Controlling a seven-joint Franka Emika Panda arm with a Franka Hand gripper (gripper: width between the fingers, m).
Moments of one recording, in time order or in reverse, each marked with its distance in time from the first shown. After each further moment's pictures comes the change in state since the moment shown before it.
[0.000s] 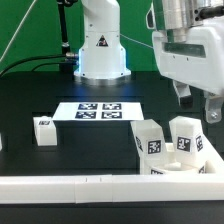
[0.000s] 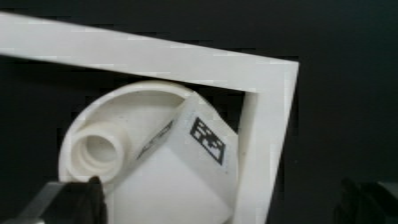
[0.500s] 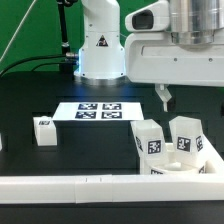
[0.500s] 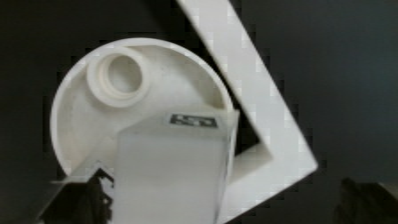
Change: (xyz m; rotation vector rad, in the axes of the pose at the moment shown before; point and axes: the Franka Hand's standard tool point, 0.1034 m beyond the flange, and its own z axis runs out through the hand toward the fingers) arm -0.002 0.000 -0.001 -0.080 -0.013 -0.770
